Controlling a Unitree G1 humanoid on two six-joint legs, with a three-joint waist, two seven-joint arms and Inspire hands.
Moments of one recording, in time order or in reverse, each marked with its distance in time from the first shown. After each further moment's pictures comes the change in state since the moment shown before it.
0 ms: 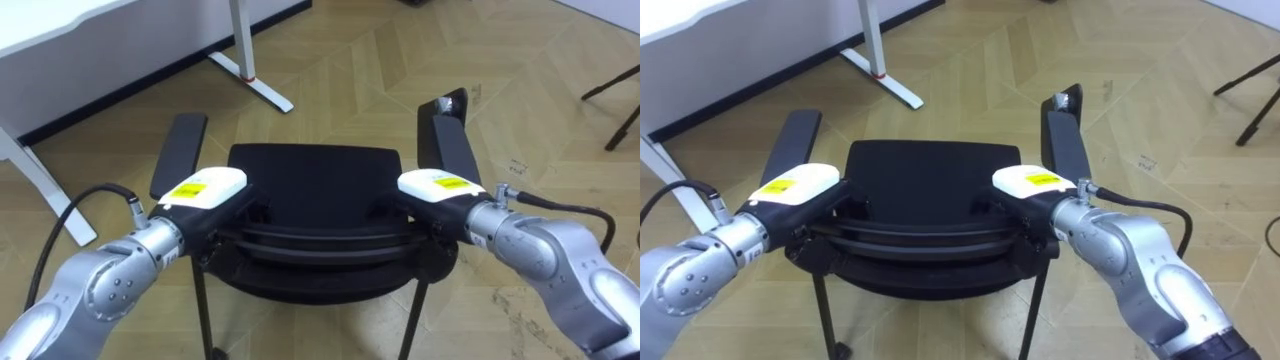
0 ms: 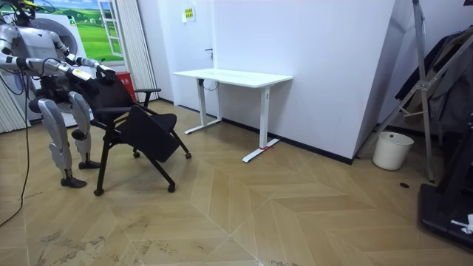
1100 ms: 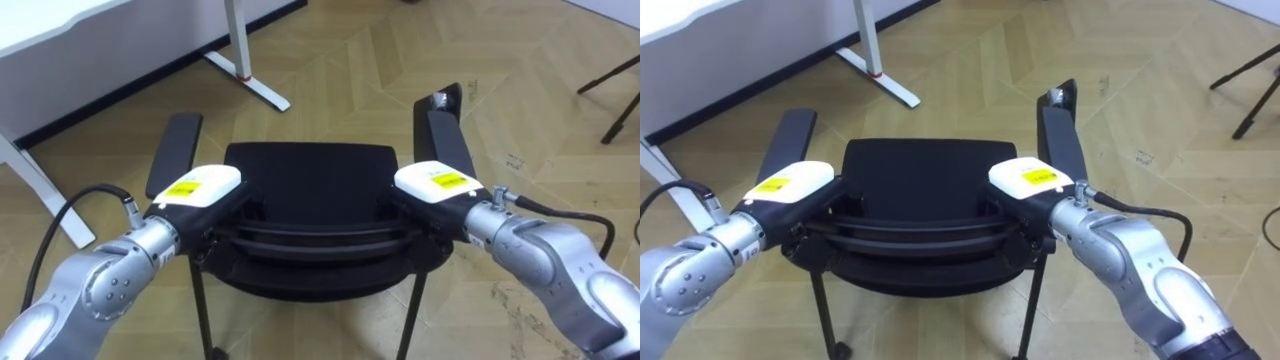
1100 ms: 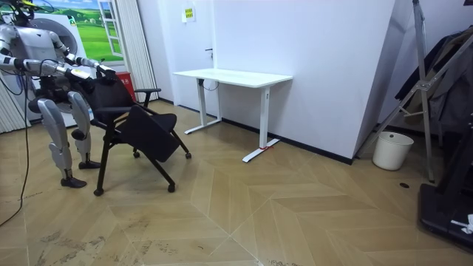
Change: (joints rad) left arm 0.000 0.000 0.006 0.022 0.000 -0.007 0.017; right arm 0.001 -0.003 0.002 0.065 -0.040 -0.111 -0.127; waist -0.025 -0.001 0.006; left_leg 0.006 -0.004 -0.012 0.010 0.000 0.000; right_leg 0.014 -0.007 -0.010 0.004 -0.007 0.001
